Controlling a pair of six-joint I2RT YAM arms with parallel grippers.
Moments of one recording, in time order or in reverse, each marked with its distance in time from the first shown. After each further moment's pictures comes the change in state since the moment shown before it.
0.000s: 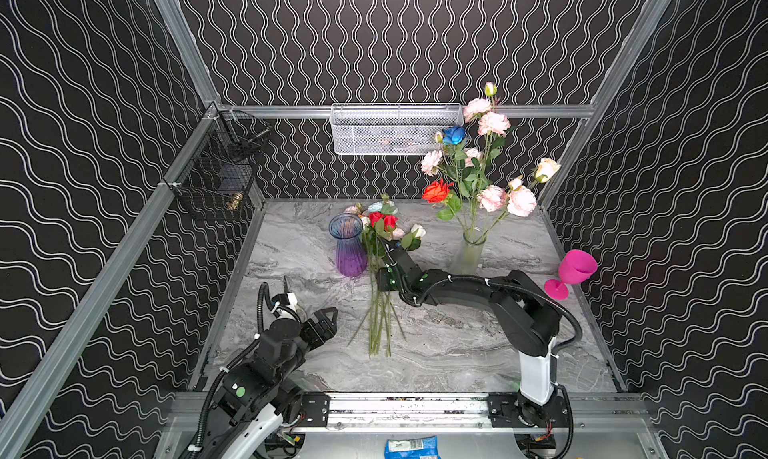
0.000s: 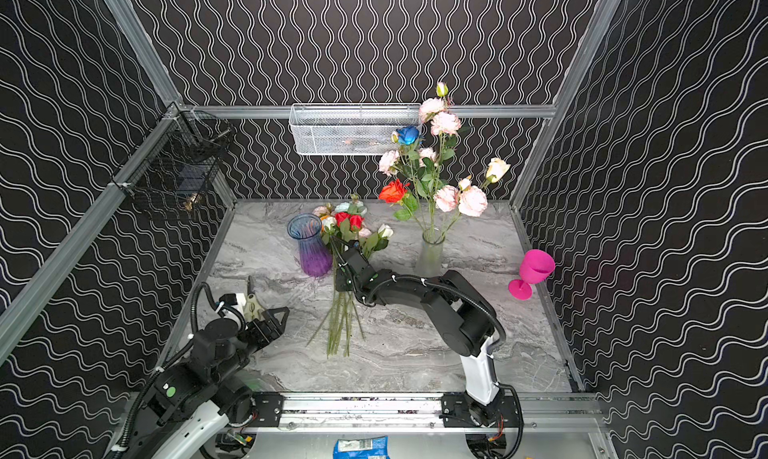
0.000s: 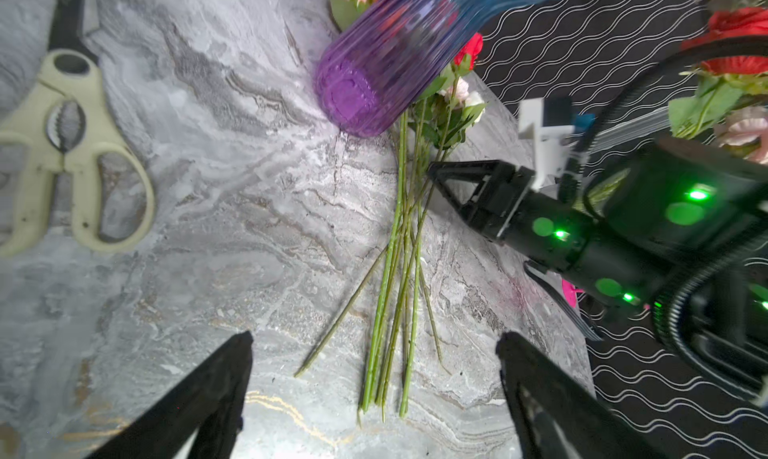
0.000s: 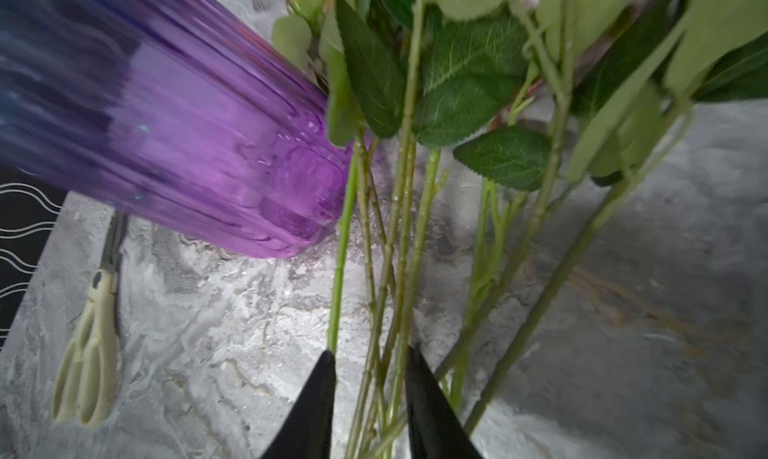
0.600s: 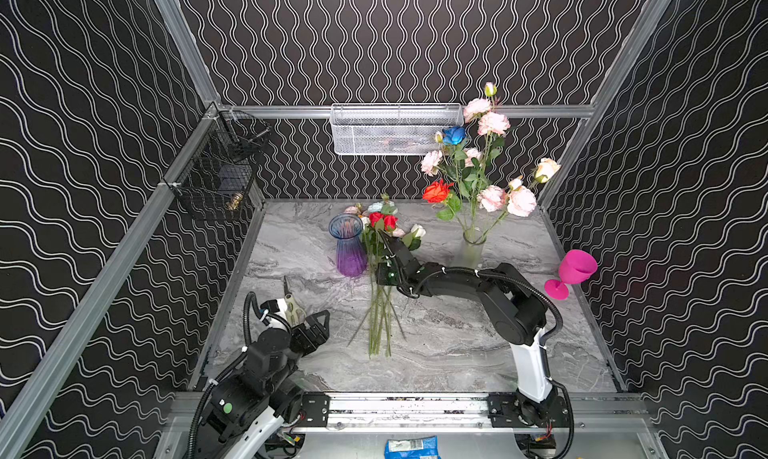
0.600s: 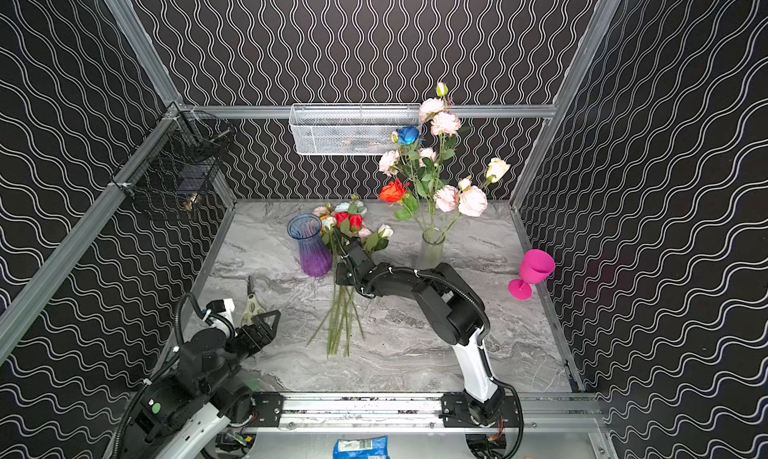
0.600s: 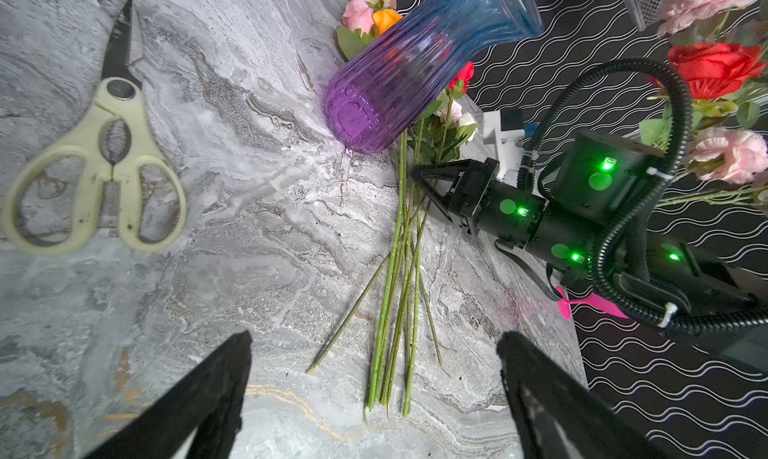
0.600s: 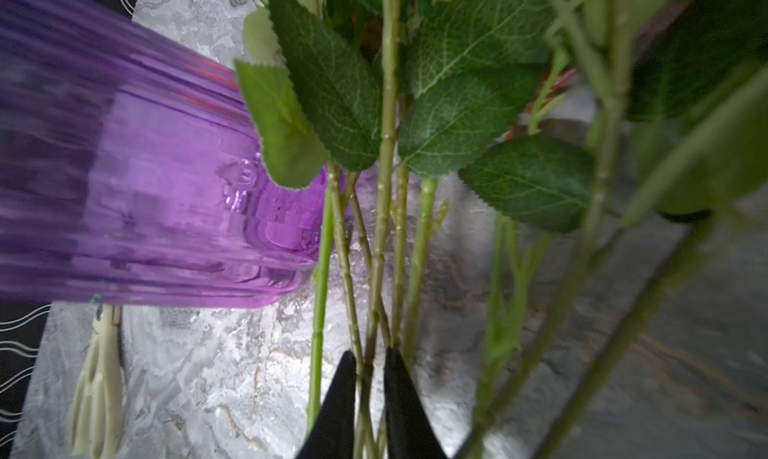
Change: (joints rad) left arm 0.000 -0.113 0.018 -0.091 -0.036 0.000; right arm -0.044 0.103 0.095 -0.003 -0.117 0.055
